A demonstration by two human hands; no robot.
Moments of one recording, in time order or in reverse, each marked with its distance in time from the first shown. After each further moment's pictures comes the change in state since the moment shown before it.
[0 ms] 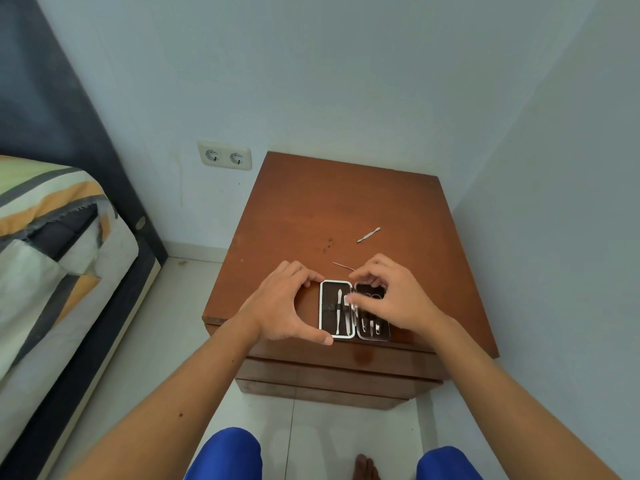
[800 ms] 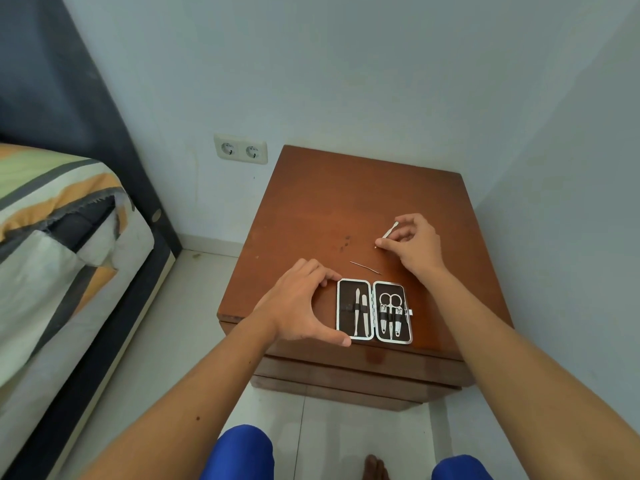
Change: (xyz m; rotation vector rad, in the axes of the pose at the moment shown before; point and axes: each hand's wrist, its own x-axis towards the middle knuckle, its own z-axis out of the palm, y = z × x) left_hand 0.002 -0.001 0.001 0.008 0.005 0.007; right_hand 0.090 0.047 -0.004 0.184 0.357 0.415
